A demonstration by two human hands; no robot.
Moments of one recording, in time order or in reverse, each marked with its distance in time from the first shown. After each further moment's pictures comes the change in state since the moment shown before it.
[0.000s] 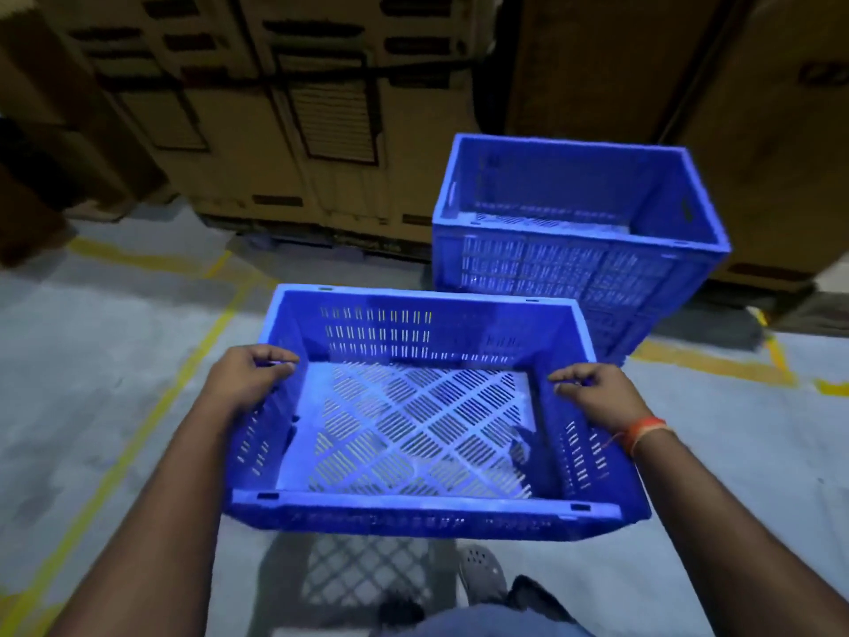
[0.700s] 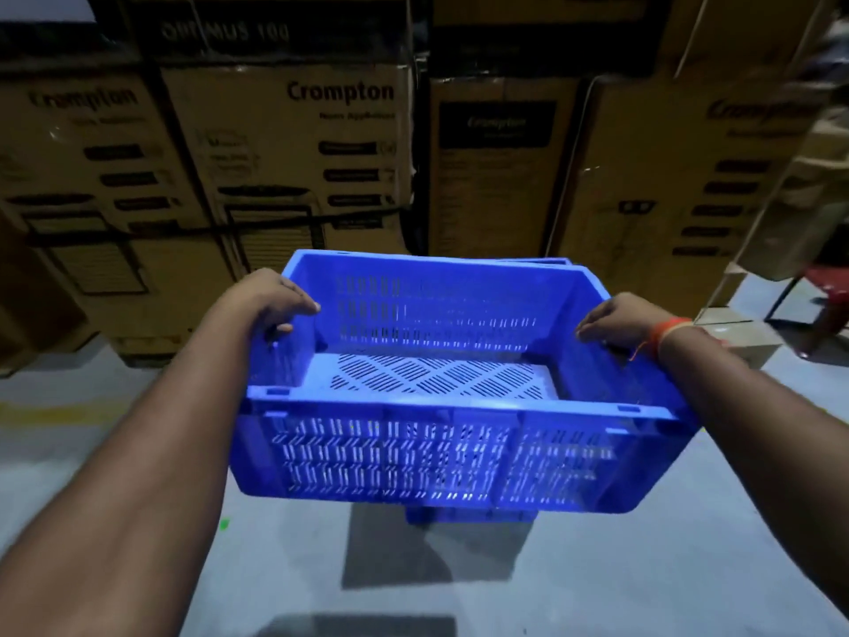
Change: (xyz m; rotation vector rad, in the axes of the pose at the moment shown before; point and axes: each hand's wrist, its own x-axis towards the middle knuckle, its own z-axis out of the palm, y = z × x) left_hand 0.026 0.231 -0.093 -0.024 -0.170 0.283; right_hand -0.023 -0.174 -0.147 -0.318 0.253 0.045
